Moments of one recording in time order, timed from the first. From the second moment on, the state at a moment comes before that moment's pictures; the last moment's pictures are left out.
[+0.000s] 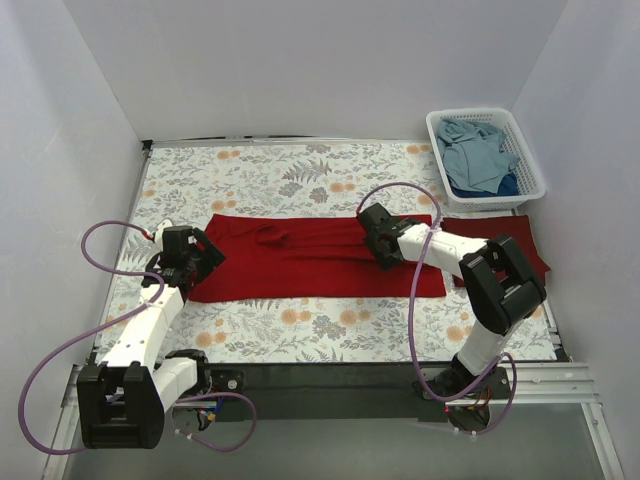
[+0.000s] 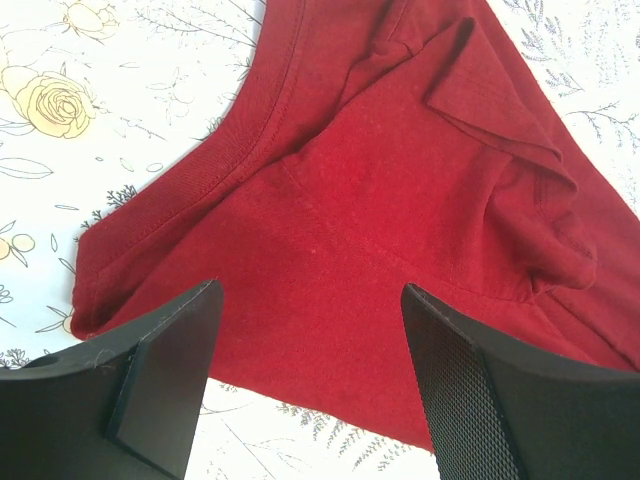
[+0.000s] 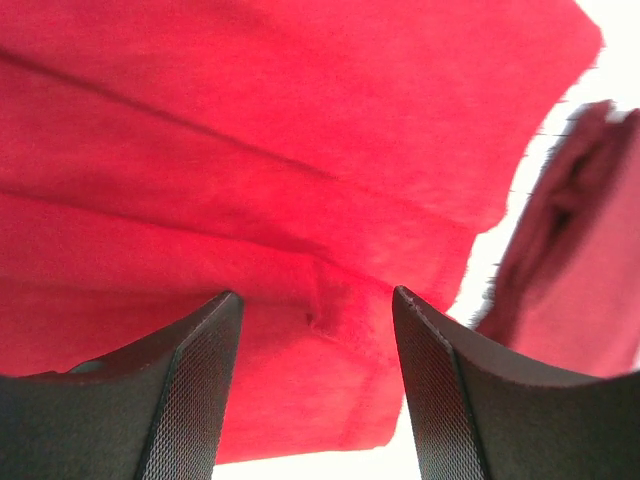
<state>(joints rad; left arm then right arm) -0.01 1.02 0.58 -0.37 -0.13 -0.71 0.64 1.71 1.02 -0.50 0.48 0.00</state>
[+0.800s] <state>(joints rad) -0.01 1.24 0.74 -0.37 -0.06 -0.72 0.57 1.73 1.32 -0.42 -0.08 0.18</state>
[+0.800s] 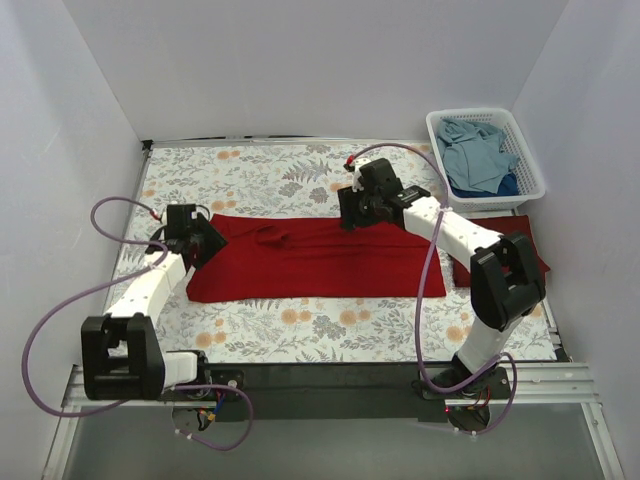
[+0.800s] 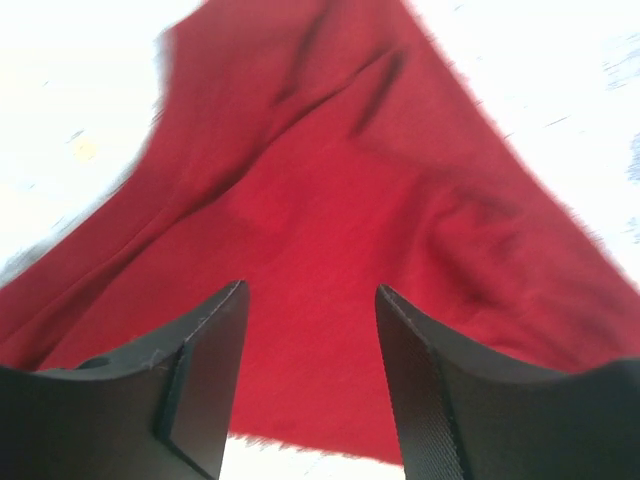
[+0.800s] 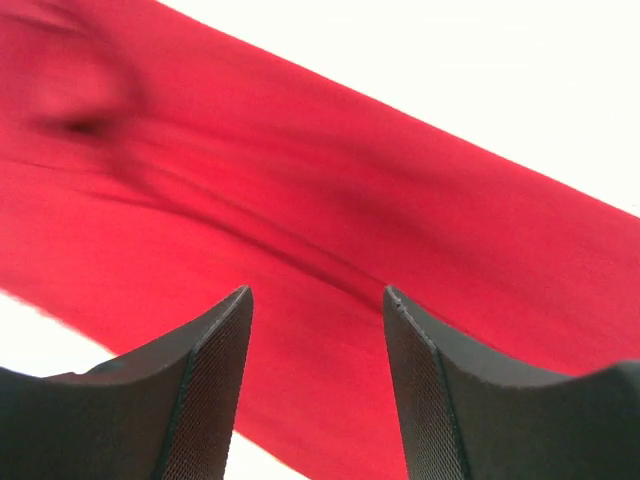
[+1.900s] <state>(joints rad) -0.01 1.77 1.06 -0.28 0.03 -0.81 0.62 2.19 1.40 0.24 -0.57 0.87</state>
